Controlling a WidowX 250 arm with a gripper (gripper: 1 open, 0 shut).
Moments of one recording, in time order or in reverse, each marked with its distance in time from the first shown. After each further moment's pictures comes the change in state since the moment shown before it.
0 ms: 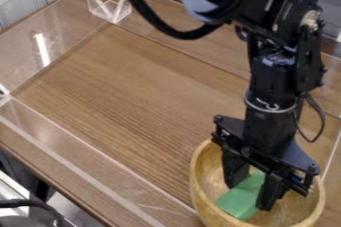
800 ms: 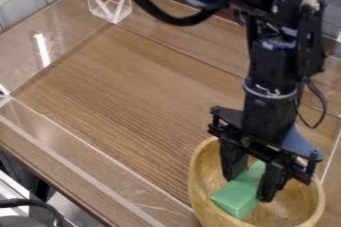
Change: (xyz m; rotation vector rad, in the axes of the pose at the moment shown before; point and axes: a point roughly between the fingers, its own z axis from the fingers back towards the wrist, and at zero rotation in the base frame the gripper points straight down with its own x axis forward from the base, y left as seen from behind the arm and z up) arm -0.003 0.002 0.015 -0.011 0.007 0.041
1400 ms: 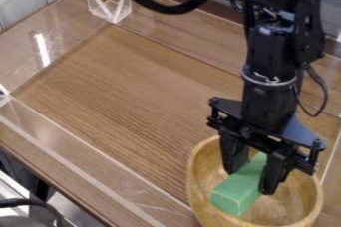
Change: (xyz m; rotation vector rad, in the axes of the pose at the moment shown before) arm 0.000 0.002 0.009 -0.015 -0.015 0.030
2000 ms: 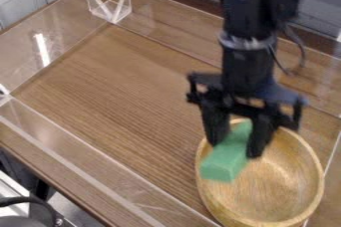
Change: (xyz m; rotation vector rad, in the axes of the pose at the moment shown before) arm 0.008 0.034 0.032 -0.045 -0.066 0.236
